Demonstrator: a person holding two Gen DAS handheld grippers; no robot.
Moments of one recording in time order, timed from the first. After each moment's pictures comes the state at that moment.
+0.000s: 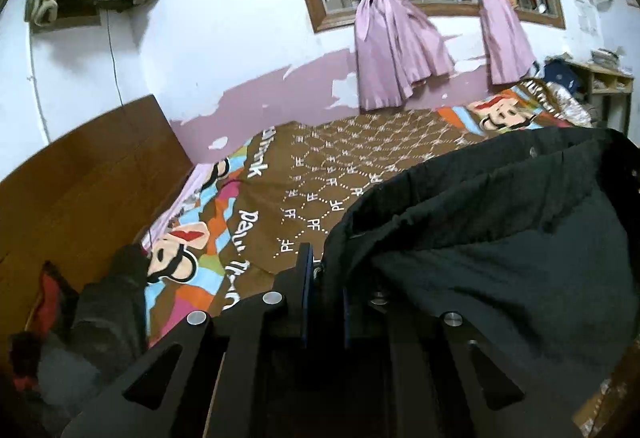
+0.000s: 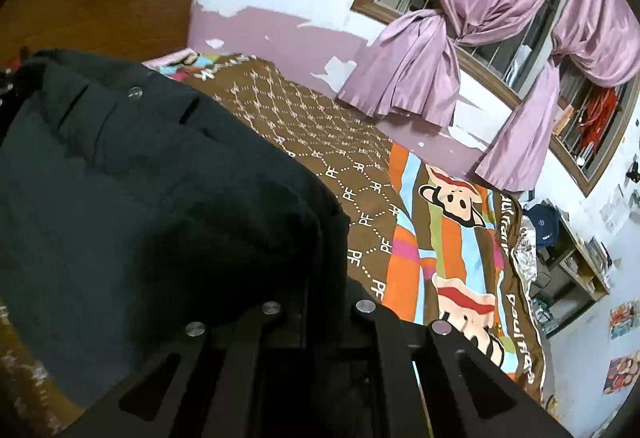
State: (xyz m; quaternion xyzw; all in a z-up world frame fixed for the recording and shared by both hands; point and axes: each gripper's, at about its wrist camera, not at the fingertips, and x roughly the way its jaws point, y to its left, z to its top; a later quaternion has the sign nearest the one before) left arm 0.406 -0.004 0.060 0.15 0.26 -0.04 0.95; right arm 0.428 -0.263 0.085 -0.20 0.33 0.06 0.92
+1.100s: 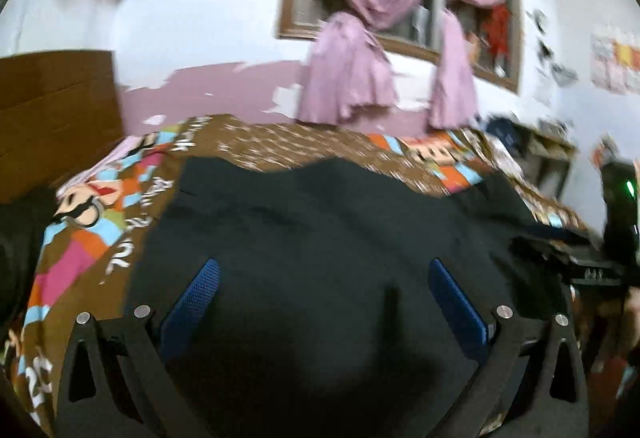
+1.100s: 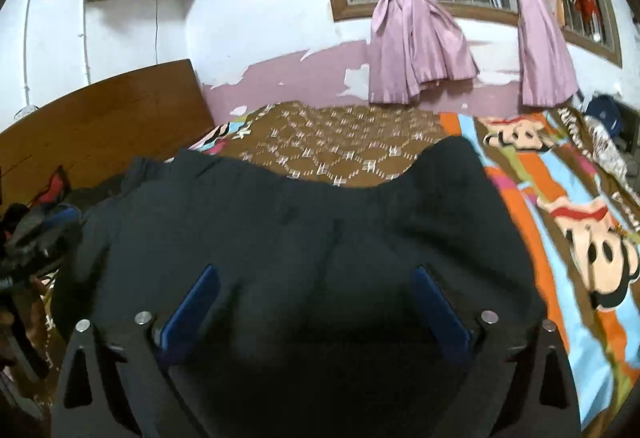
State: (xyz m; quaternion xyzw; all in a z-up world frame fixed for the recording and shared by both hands) left arm 0.356 -0.007 0.006 0.02 0.23 -0.19 0.96; right arm 0.385 -0.290 0.018 0.06 0.29 0.16 0.94
